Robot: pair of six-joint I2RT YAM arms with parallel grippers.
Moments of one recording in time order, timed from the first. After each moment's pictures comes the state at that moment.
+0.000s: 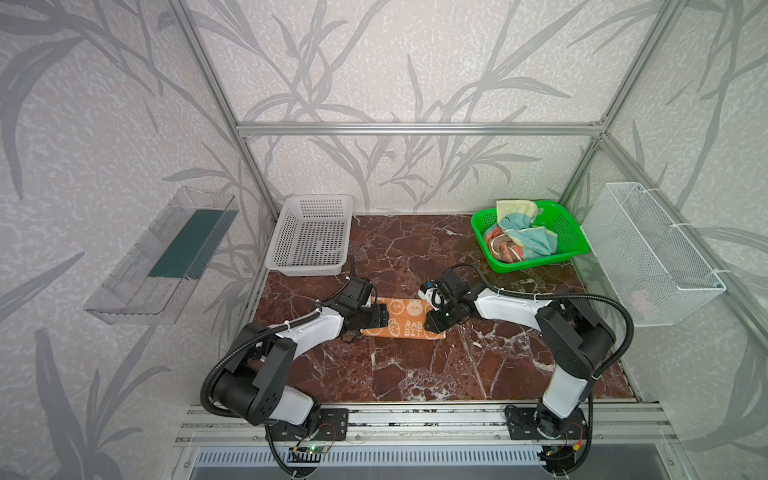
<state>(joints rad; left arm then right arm) -0.43 1.47 0.65 -0.20 0.13 -0.52 0.69 1.80 1.01 -0.37 -0.34 0.21</state>
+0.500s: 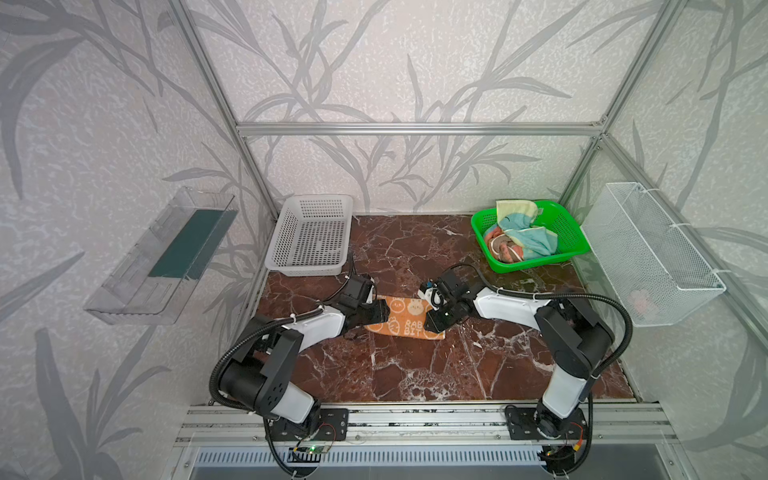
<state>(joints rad) -0.42 1.52 0.64 -0.08 0.17 -0.54 0.69 1.81 1.02 -0.38 -0.33 0.21</state>
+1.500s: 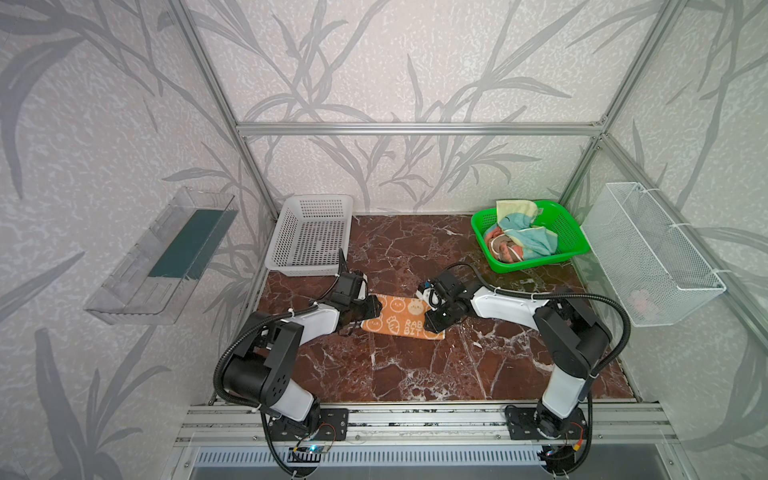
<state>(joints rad) -0.33 1.55 0.63 -0.01 0.23 -0.50 0.72 1.82 1.05 -0.43 -0.29 0.21</state>
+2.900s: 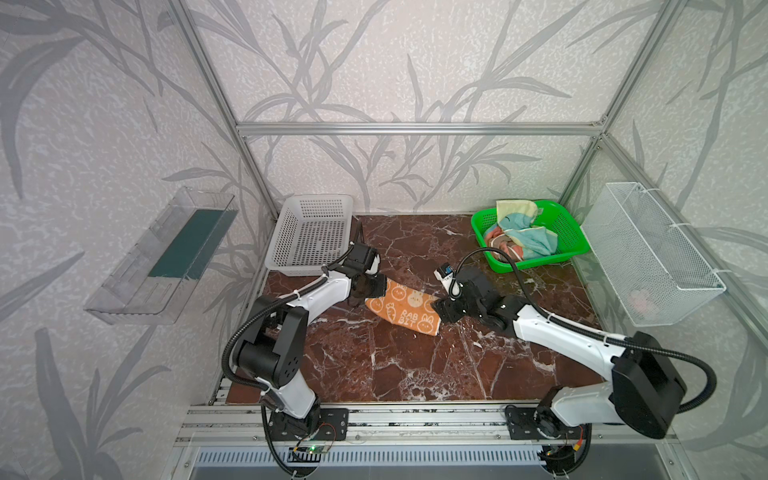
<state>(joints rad) -0.37 1.69 1.11 -0.47 0.15 -0.30 0.72 1.33 0.79 -0.17 0.04 0.10</state>
